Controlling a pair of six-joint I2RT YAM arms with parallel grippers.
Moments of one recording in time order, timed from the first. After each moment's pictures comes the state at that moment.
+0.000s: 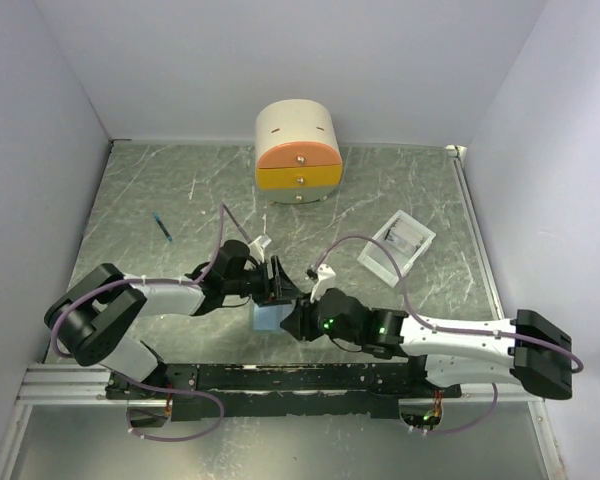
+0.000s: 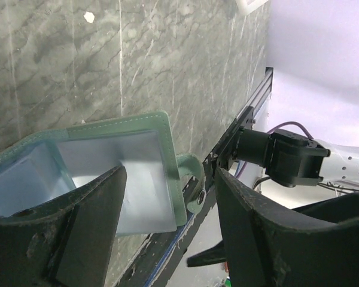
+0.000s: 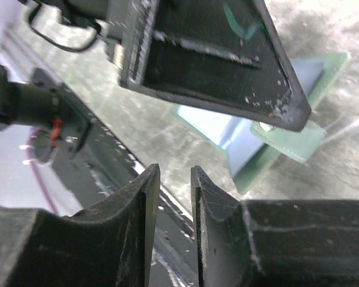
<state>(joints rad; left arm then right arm) -0.75 1.51 0.50 0.47 0.49 -1.01 1.21 1.04 0.45 0.10 0.16 0.76</state>
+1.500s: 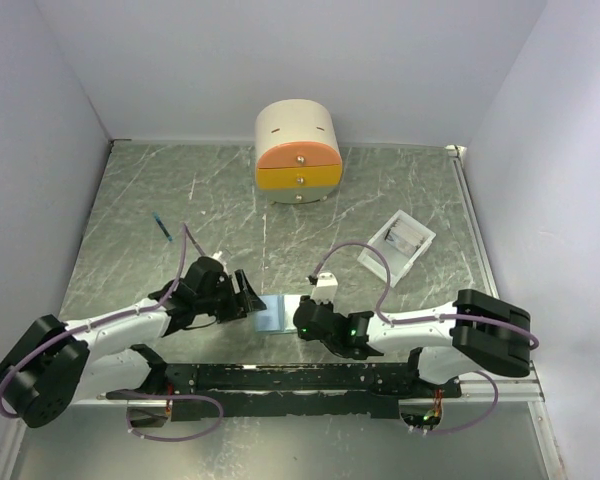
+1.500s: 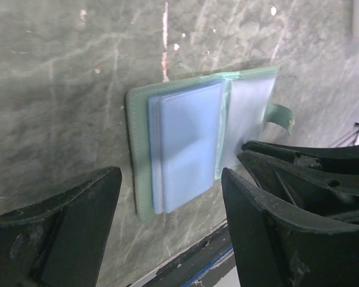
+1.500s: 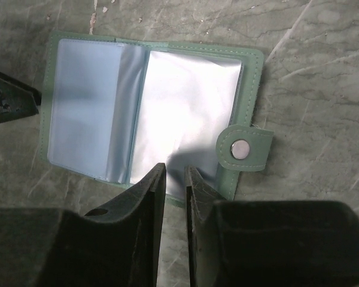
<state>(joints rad) -0.66 1.12 0.35 -0.02 0.18 -0.93 1.26 1.37 0.47 0.05 0.51 0.95</state>
